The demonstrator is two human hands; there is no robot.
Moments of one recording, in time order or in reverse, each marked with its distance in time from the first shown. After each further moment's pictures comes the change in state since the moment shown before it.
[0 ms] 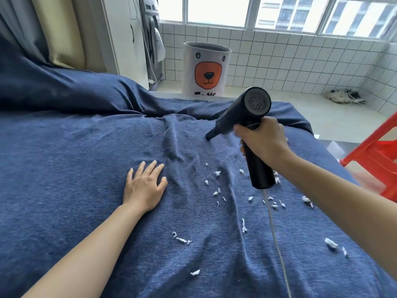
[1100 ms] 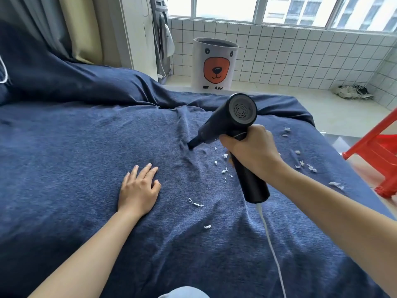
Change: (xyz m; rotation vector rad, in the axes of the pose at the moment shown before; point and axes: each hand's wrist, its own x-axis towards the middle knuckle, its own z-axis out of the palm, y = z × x) left_hand -0.093 -0.043 -0.018 -0.028 0.051 -0.071; right_hand -0.106 -0.049 -0.004 0.015 -0.120 -0.039
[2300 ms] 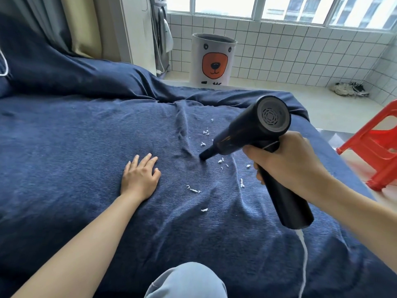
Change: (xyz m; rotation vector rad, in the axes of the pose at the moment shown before) left_hand 0.000 0.001 -0.002 0.024 -0.030 -0.004; right_hand -0.068 -0.001 -0.056 -0.064 -0.026 0.040
